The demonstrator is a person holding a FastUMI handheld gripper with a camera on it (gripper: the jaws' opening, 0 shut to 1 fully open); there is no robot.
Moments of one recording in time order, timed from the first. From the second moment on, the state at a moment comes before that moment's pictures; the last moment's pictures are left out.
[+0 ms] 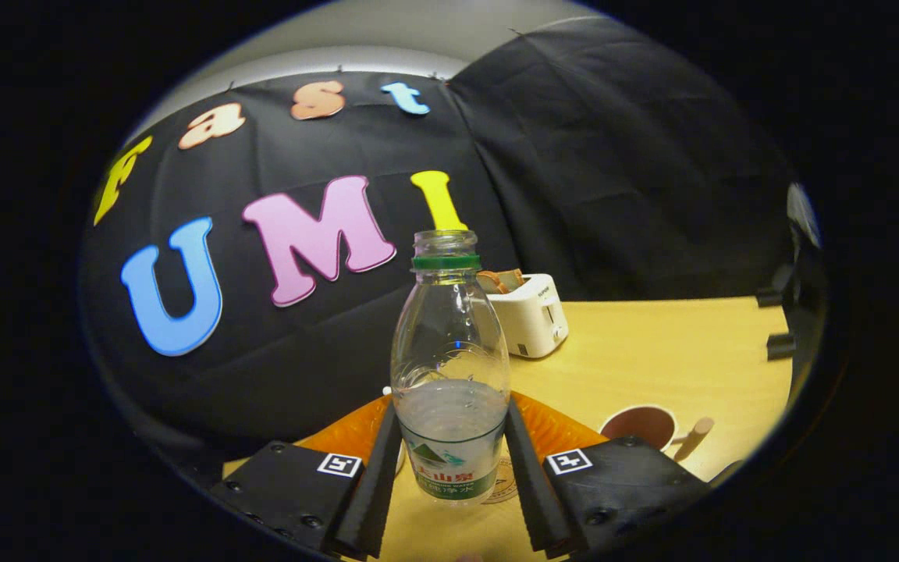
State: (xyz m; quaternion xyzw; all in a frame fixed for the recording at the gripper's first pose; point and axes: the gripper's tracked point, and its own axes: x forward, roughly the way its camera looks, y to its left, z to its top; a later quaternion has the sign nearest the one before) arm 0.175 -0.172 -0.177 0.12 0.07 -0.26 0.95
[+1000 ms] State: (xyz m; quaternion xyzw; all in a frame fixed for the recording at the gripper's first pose) arm 0.227 -0.173 -0.279 -0.04 0.13 -0.24 0.96
